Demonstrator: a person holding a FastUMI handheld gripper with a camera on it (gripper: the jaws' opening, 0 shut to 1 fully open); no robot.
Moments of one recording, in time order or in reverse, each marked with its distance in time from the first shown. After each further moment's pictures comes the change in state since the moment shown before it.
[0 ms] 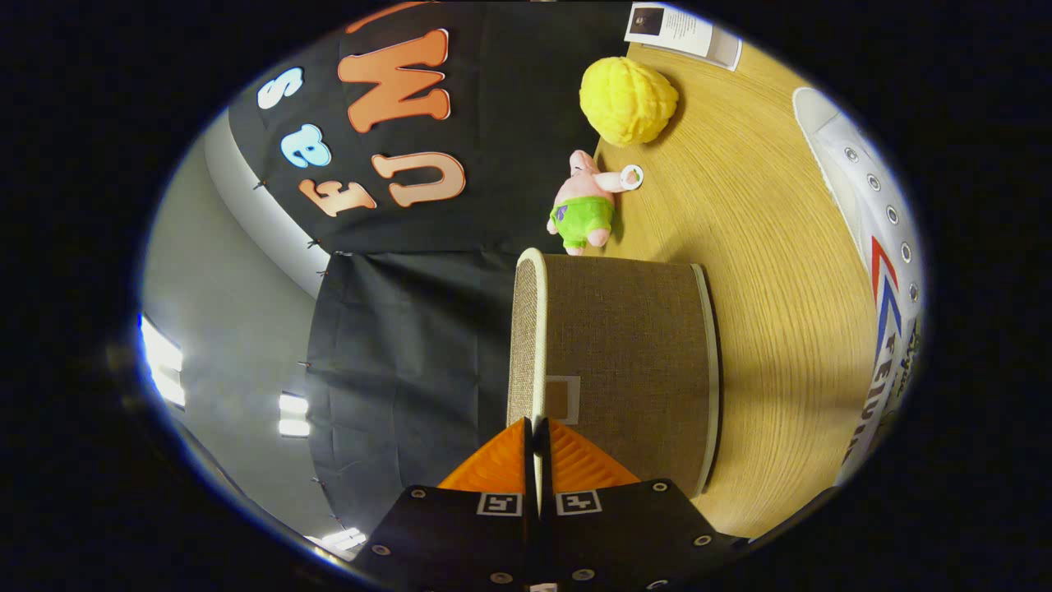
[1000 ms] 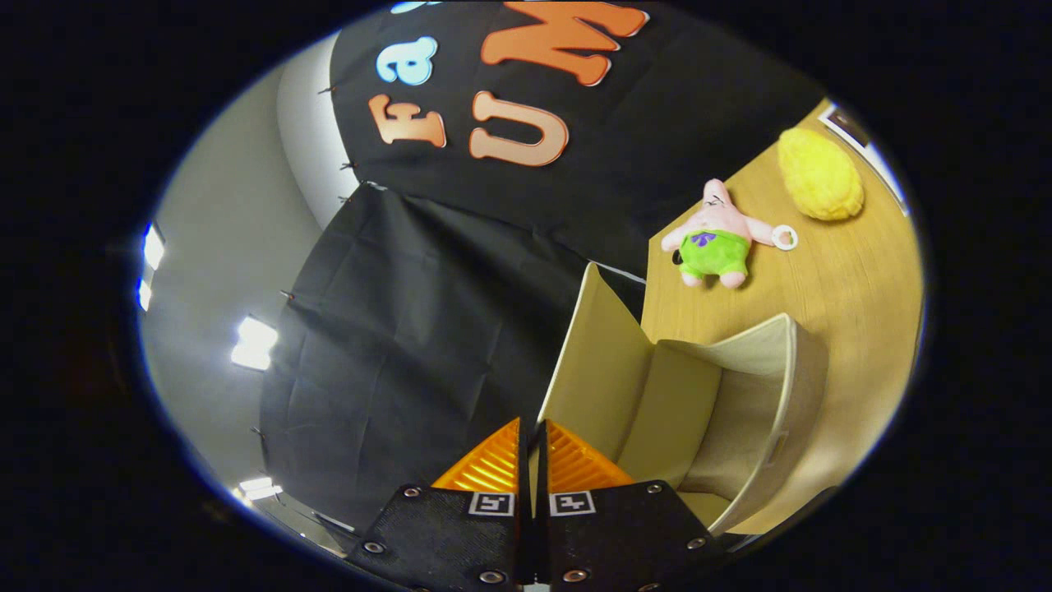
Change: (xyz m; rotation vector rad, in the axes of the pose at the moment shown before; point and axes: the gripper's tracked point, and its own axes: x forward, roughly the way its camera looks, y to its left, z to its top) arm 0.114 0.185 -0.008 -0.394 0.020 -0.081
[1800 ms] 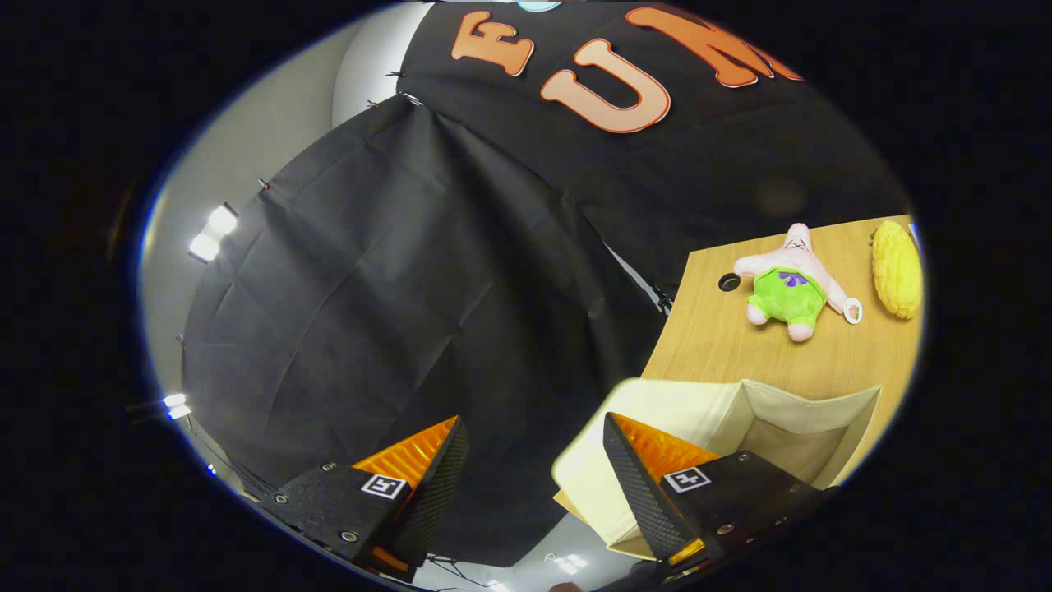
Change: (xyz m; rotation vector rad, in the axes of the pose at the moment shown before) arm 0.108 0.033 -0.033 -0.297 0.070 -0.132
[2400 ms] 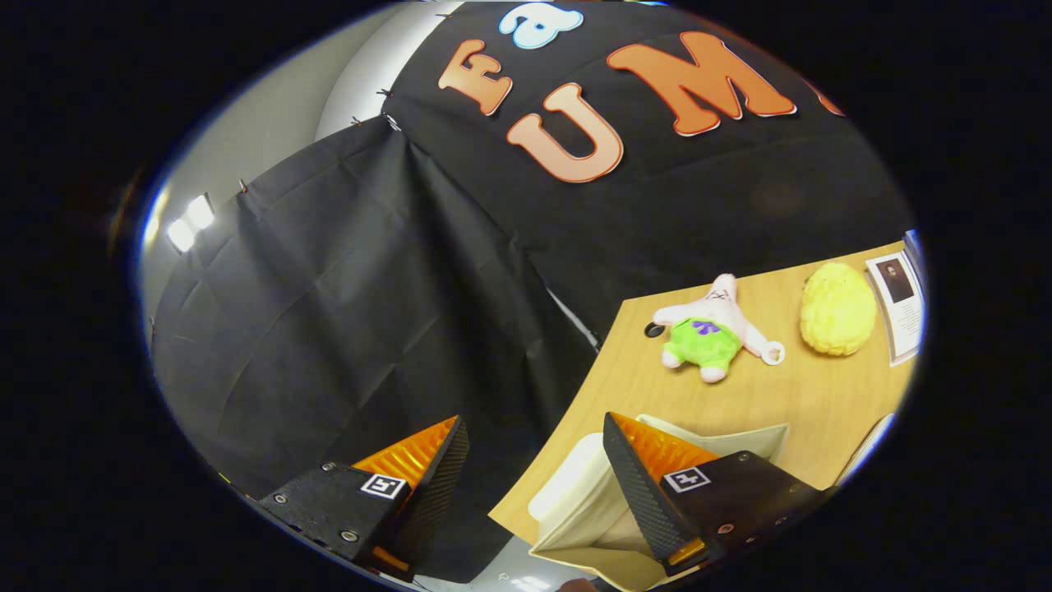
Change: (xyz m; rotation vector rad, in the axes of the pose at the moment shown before) arm -0.058 -0.082 0.029 -0.071 -0.166 -0.228
